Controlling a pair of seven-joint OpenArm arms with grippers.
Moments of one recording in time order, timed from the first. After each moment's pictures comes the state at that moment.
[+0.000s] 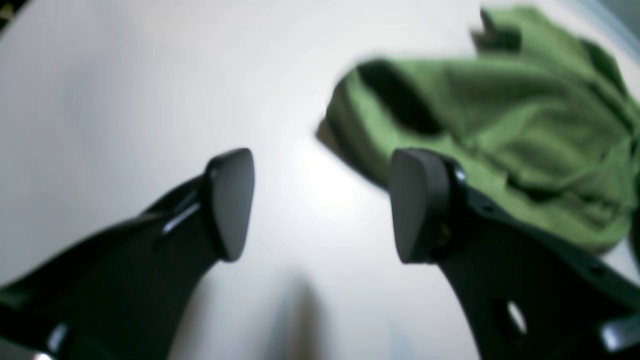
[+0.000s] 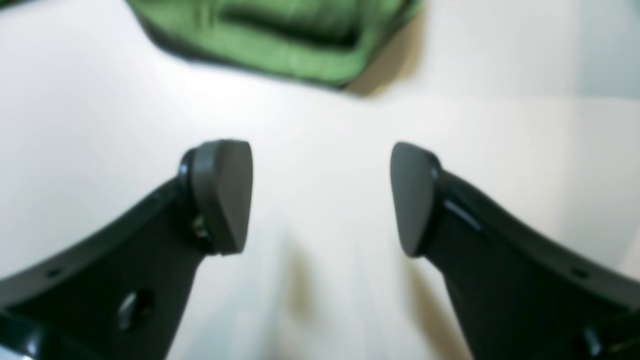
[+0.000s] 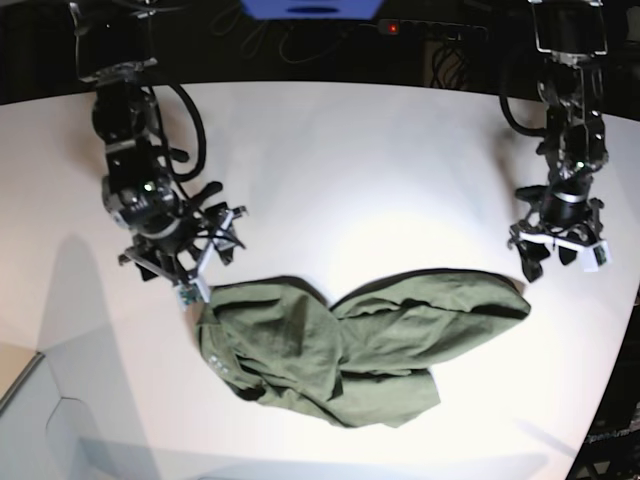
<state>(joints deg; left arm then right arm) 4.1 -21.0 -9.2 80.6 -35.8 0.7 12.0 3.4 11.3 -8.9 95.1 3.4 10.2 -49.9</state>
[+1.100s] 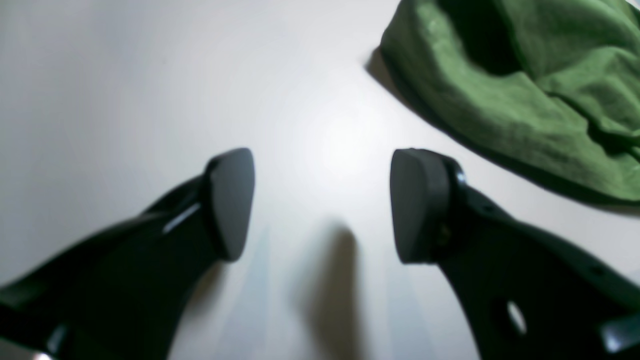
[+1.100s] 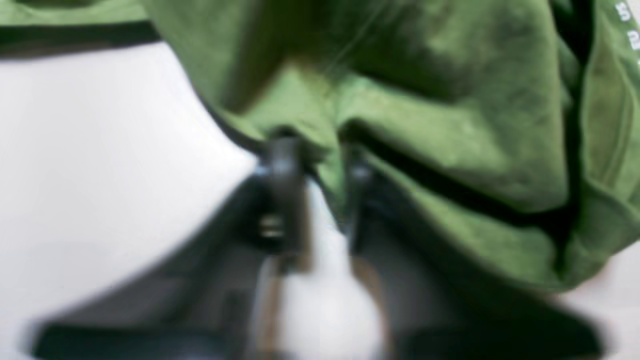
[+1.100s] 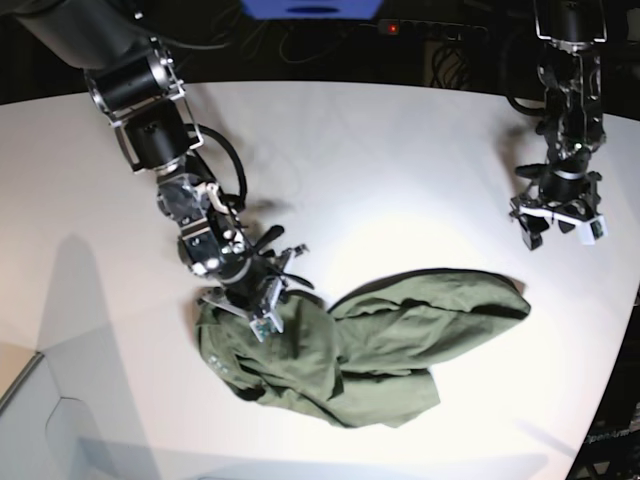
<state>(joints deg) 8.1 -20.9 -9.5 77.4 -35.9 1.0 12.1 22.5 4.9 -22.0 55.4 3.3 10.1 -24.4</state>
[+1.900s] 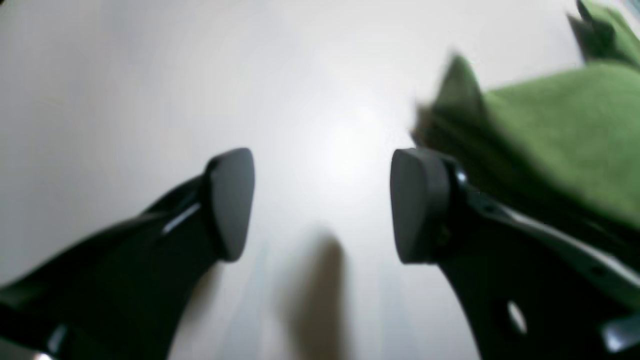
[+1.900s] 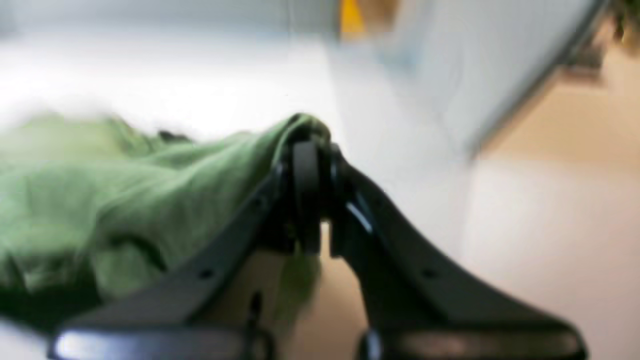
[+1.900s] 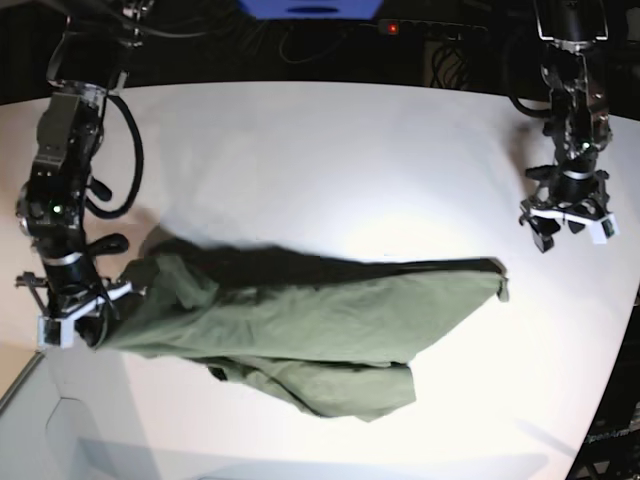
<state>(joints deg) 8.1 -20.6 -13.5 77.6 -36.2 0.7 12.1 4.4 11.2 16.0 99.1 7.0 10.2 -35.1</state>
